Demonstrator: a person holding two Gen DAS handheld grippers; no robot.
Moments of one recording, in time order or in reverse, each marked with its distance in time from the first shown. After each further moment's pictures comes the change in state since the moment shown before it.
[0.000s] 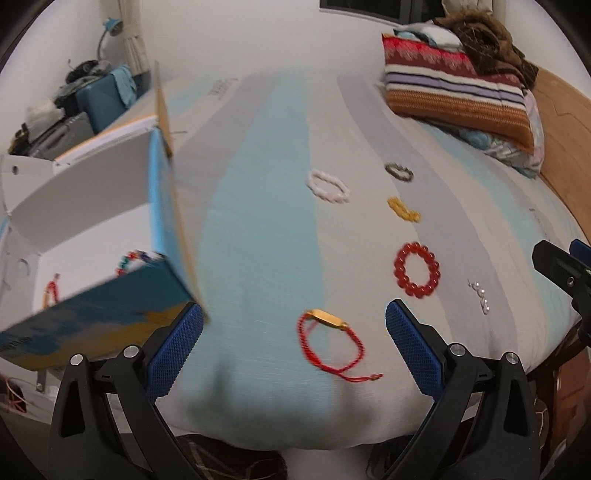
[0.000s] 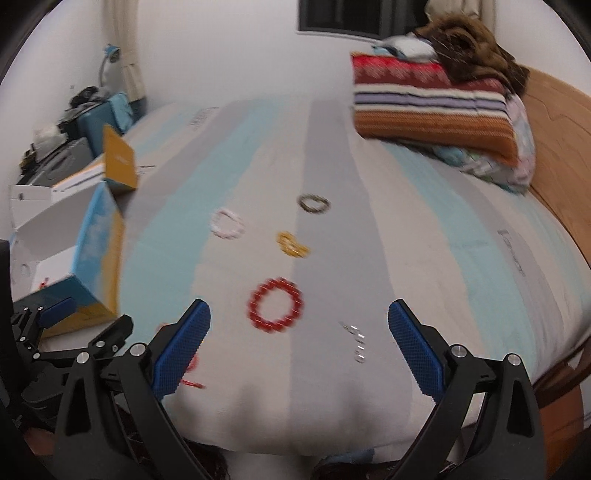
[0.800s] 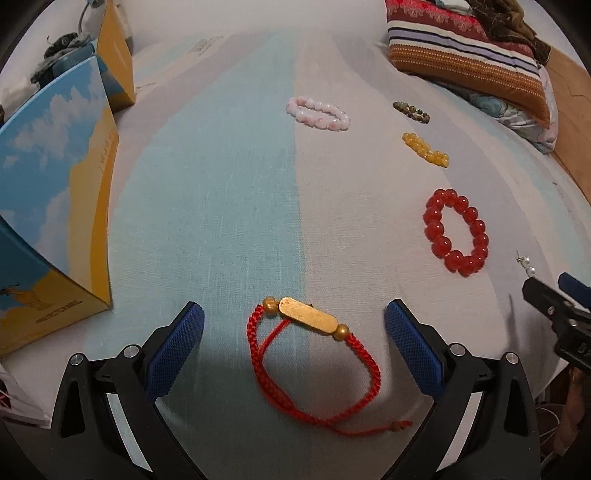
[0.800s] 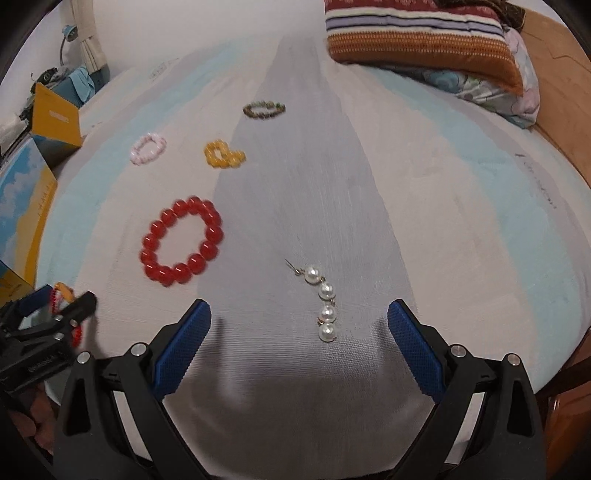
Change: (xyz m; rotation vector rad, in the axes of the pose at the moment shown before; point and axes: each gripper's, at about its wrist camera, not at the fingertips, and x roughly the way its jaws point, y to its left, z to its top) left arm 0.108 -0.018 -0.026 -0.003 0.100 -0.012; right arm 0.132 -0.043 -0.054 0.057 0.186 -0.005
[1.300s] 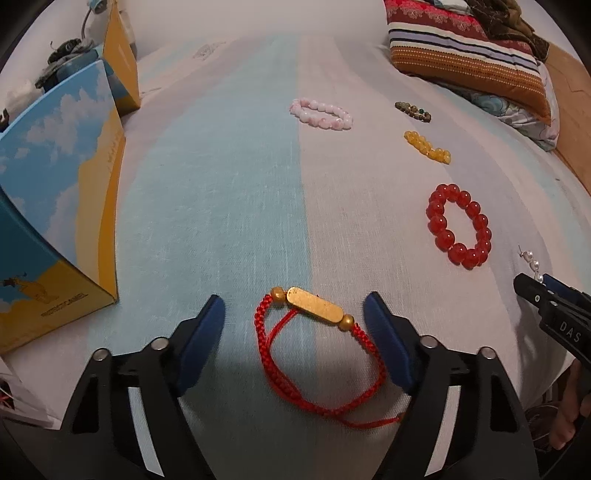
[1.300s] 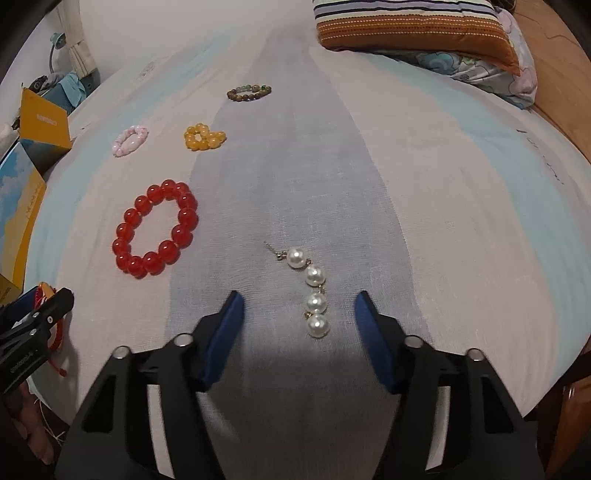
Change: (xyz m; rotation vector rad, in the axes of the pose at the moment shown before) left arm -0.006 0.000 -0.008 0.010 -0.017 0.028; right arm 0.015 -0.010 -0.013 0.053 0.006 0.027
